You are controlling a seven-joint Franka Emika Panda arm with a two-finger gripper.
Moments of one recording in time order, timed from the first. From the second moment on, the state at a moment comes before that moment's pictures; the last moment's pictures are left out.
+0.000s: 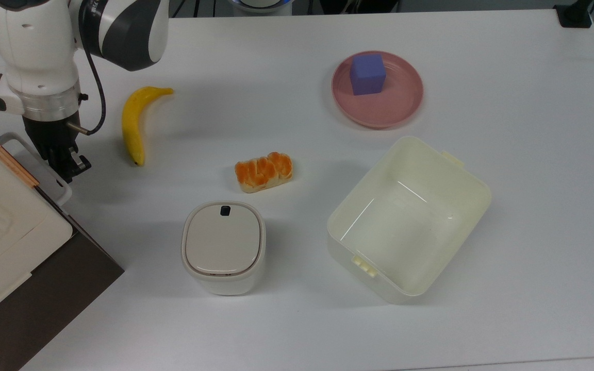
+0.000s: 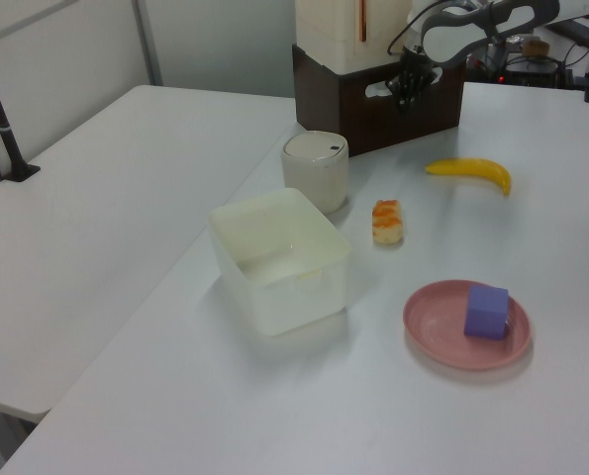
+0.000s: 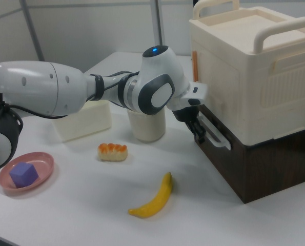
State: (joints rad) arm -0.27 0.50 -0.10 -1.51 -0.11 2.35 0.38
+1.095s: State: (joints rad) arm -0.08 0.26 0.06 -1.50 -0.08 1.87 0.15
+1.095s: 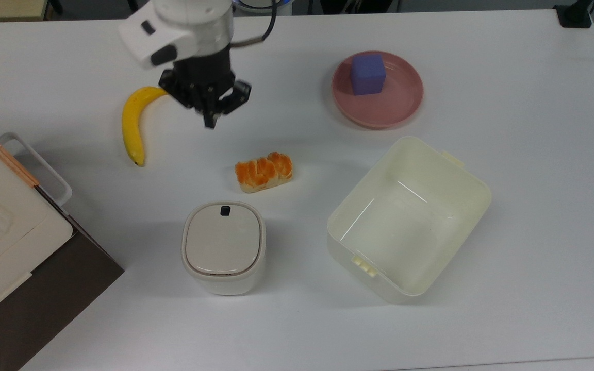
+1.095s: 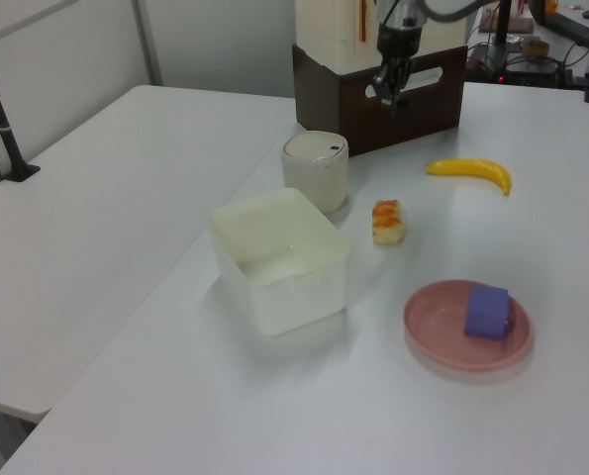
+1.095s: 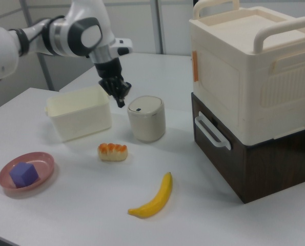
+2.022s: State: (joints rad) arm 0.01 0.11 -0.03 -1.55 -0.08 1.70 0.02
